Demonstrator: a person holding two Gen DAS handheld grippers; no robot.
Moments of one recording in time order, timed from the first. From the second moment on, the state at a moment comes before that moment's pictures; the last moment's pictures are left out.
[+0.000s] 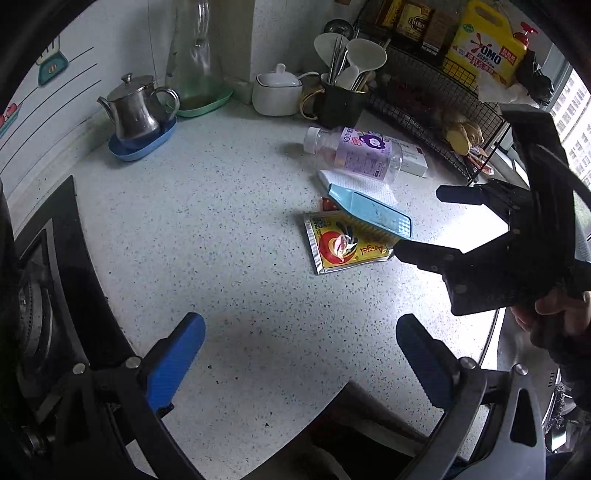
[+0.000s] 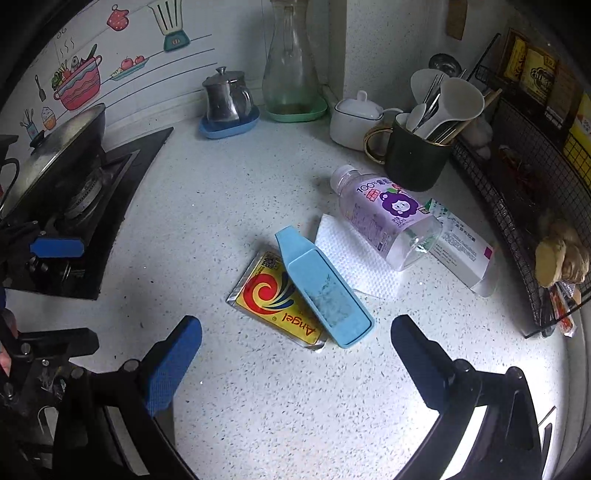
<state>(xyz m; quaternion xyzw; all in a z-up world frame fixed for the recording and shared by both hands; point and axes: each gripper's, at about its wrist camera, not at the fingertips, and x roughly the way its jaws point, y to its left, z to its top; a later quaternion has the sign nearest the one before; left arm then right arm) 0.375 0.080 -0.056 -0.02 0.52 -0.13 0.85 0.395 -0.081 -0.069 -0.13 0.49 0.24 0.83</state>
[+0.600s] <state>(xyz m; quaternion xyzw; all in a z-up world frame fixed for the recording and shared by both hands) 0.390 0.084 -0.068 -0.01 0.54 -0.15 0.83 0.438 -0.079 -0.120 -0.15 0.55 0.25 0.78</state>
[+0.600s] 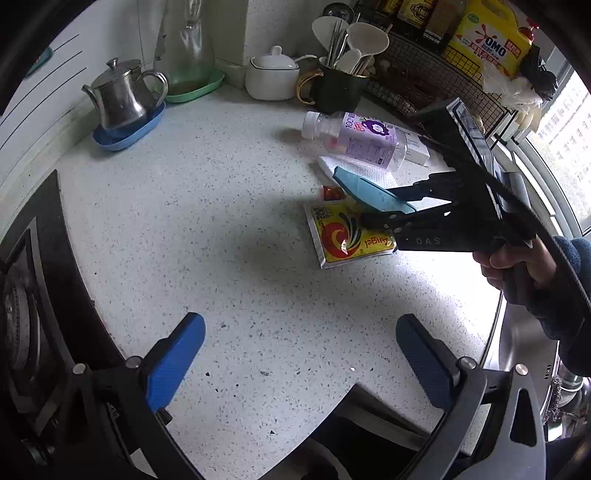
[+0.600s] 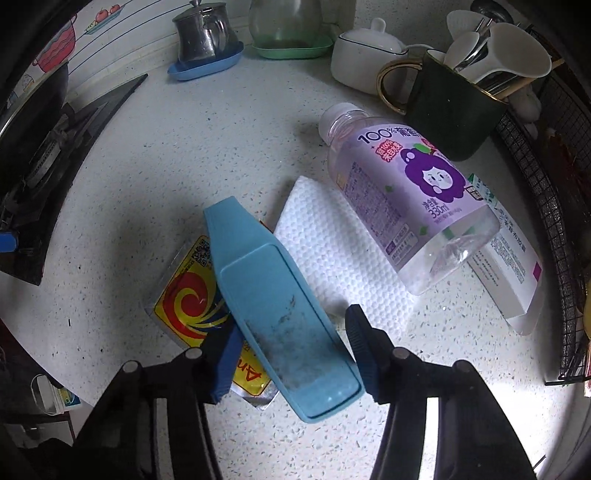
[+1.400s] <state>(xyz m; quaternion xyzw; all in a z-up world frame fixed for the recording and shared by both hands) 0.491 0.009 -0.113 0.05 0.57 -0.22 0.79 0.392 -0.184 -0.067 -0.04 0.53 0.19 0.83</state>
